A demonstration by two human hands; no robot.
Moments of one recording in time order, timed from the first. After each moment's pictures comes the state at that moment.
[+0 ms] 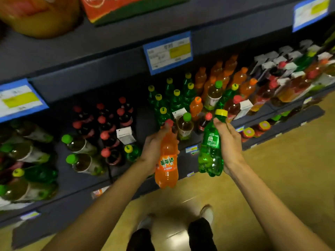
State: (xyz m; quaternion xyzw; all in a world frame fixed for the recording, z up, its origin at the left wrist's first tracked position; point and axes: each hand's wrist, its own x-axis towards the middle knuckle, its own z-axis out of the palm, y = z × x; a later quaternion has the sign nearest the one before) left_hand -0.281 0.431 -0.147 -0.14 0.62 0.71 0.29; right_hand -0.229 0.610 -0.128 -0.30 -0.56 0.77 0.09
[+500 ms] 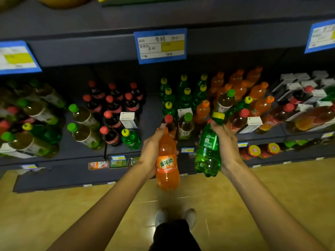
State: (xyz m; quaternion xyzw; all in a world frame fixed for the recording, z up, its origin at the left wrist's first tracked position) left_hand -0.243 0.471 -0.149 -0.25 0.55 0.77 0.22; right_hand -0.245 0.658 -0.131 -0.23 -0.57 0.79 -0.06
